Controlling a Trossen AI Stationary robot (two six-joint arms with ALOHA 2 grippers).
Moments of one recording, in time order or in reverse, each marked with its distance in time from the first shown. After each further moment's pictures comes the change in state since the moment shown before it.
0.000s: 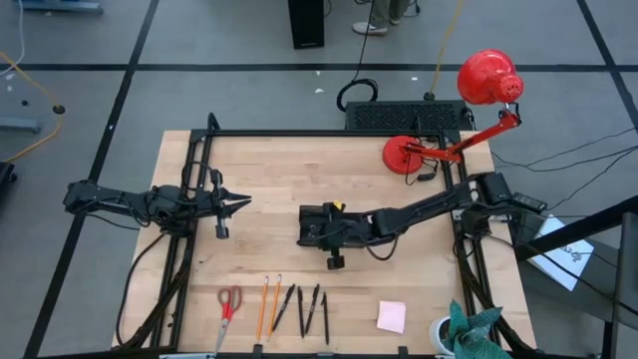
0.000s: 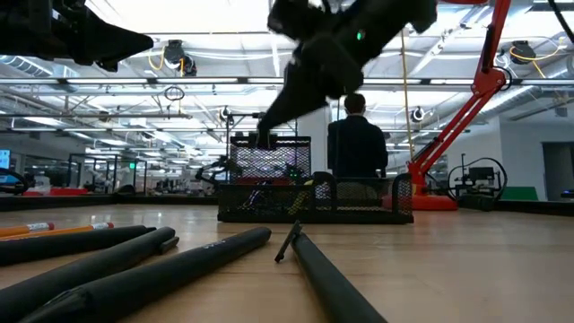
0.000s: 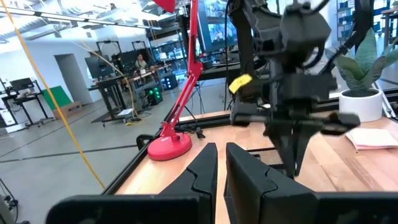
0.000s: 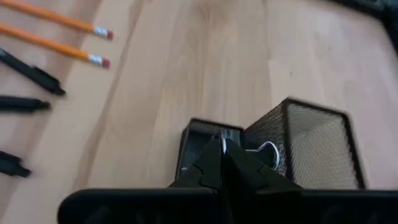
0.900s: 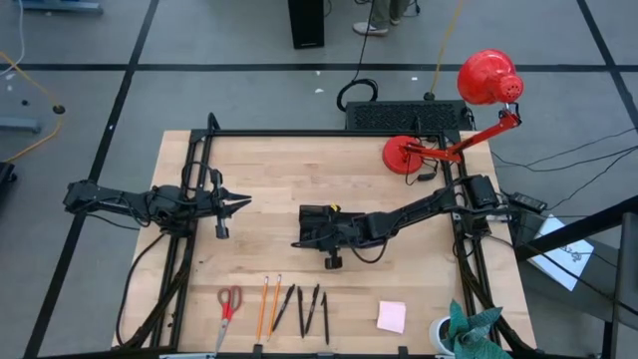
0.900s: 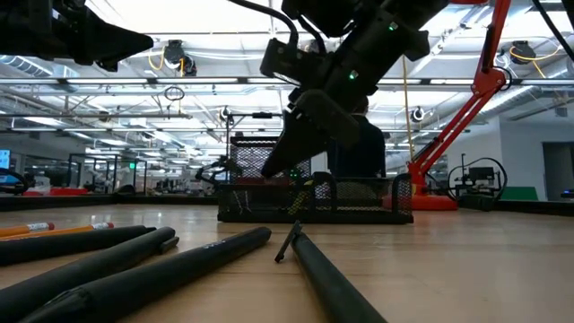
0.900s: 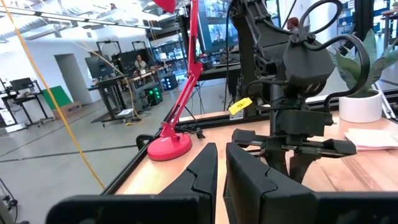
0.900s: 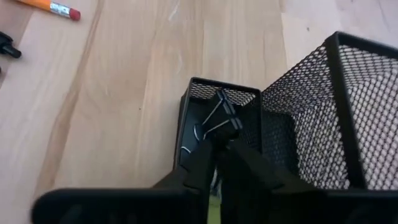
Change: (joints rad) left arm 0.000 0.000 0.000 0.002 0.000 -0.002; right arm -0.013 0.094 0.000 -0.007 0.021 0.062
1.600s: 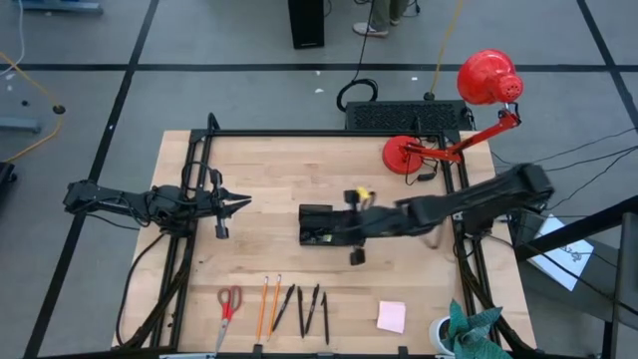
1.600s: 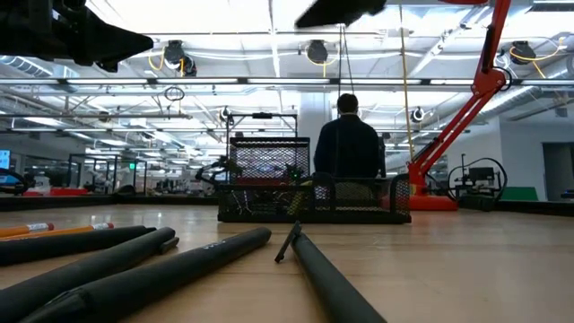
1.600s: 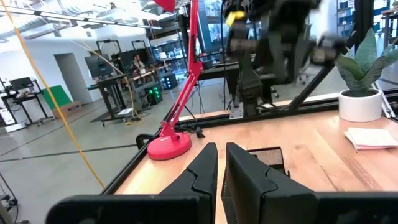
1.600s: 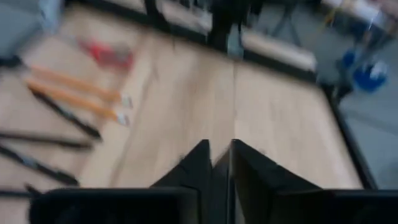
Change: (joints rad) left arm 0.000 0.000 0.000 -0.004 0.000 -0.001; right arm 0.061 -0.470 -0.096 -0.019 -0.001 -0.130
